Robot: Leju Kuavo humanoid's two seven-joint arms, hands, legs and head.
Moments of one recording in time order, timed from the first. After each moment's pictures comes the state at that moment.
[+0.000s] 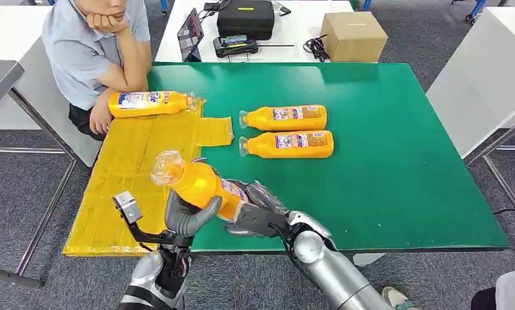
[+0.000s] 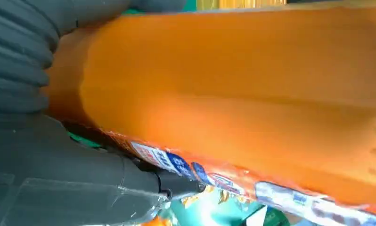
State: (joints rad) left arm -0.14 -0.33 -0.20 -1.23 0.23 -0.19 -0.44; right arm -0.34 0.05 0.60 -1.14 0.35 0.20 -0.38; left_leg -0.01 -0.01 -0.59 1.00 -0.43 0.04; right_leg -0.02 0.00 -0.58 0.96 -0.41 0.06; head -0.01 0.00
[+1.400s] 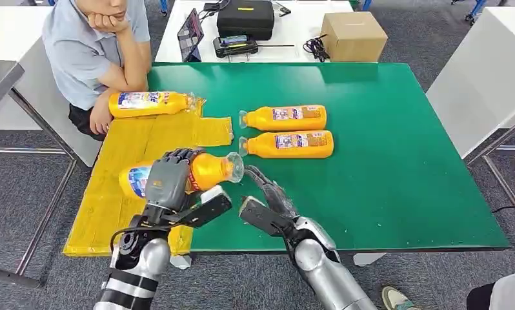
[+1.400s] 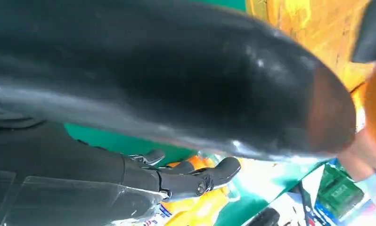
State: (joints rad) left arm -0.24 -0.28 -0.16 -1.34 -1.30 0.33 -0.10; right arm -0.27 0.13 0.42 -1.12 0.54 0.06 -0.34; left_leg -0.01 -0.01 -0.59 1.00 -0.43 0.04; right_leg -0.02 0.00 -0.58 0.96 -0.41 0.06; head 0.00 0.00
